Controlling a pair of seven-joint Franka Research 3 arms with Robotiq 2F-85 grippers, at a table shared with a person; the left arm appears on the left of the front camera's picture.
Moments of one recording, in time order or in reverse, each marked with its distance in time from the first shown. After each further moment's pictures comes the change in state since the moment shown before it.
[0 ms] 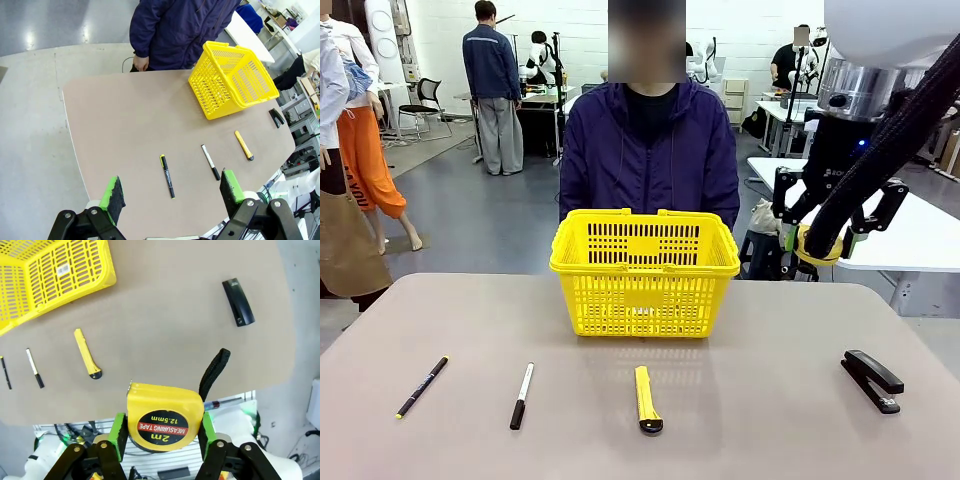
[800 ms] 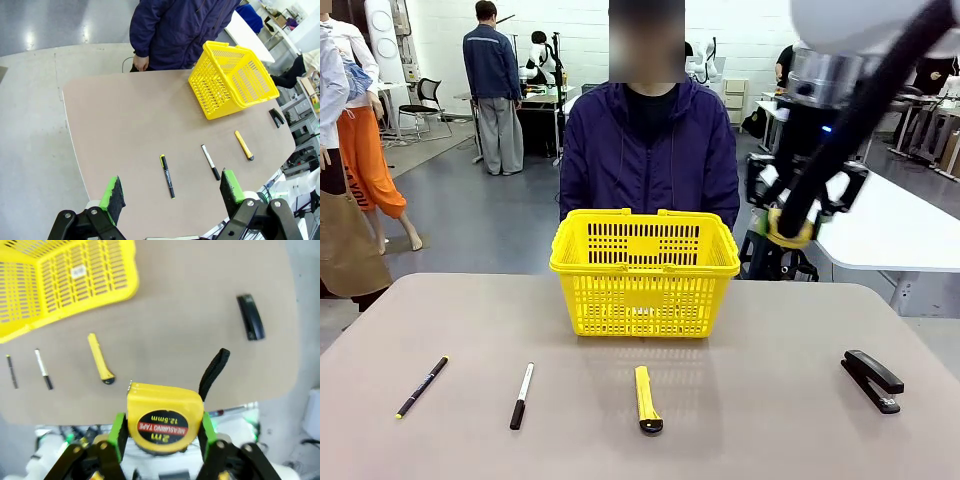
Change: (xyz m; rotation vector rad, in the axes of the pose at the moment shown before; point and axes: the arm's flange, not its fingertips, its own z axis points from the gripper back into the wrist) left arm 0.000 0.000 0.000 0.000 0.000 -0.001; right arm 0.030 0.045 0.006 0.005 -0.003 0.062
